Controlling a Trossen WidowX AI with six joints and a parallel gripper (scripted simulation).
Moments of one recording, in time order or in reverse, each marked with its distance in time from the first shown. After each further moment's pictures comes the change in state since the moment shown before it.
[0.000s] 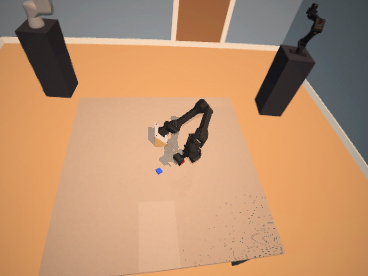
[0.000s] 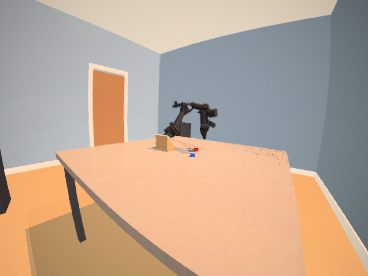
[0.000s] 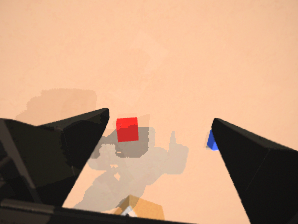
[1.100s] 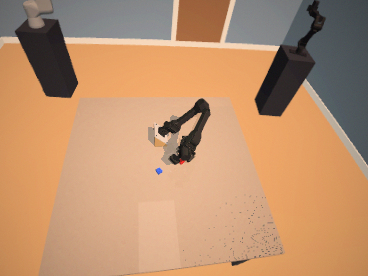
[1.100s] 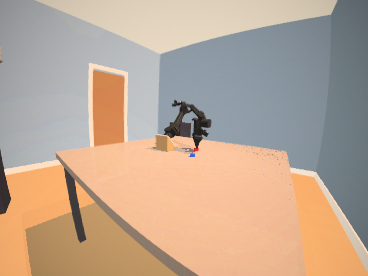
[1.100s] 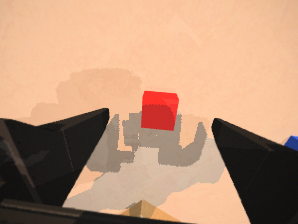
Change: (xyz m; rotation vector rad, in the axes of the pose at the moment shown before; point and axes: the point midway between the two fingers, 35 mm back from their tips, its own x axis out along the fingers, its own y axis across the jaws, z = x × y) arm 0.058 0.034 -0.060 -0.087 0.067 0.195
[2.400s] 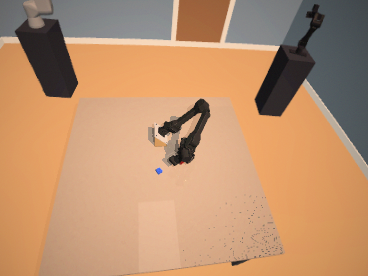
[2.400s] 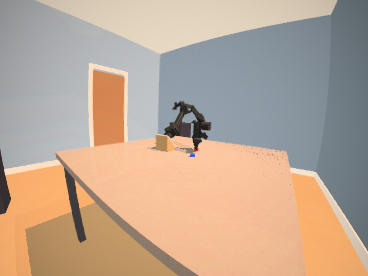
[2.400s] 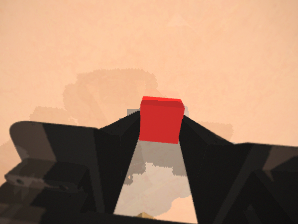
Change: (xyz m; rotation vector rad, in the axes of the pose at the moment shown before) arm 0.020 0.001 -0.002 0.013 0.004 0.006
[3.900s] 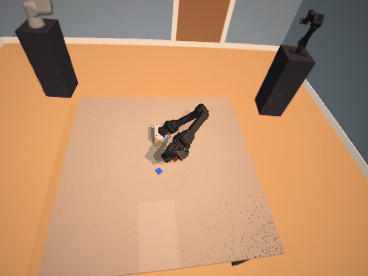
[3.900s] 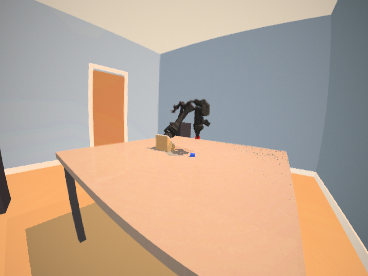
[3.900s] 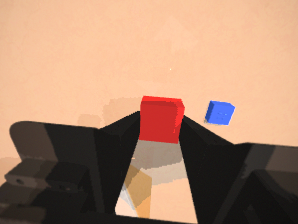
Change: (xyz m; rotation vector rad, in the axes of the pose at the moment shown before) arm -0.101 -0.066 -0.002 0.025 -0.004 -0.002
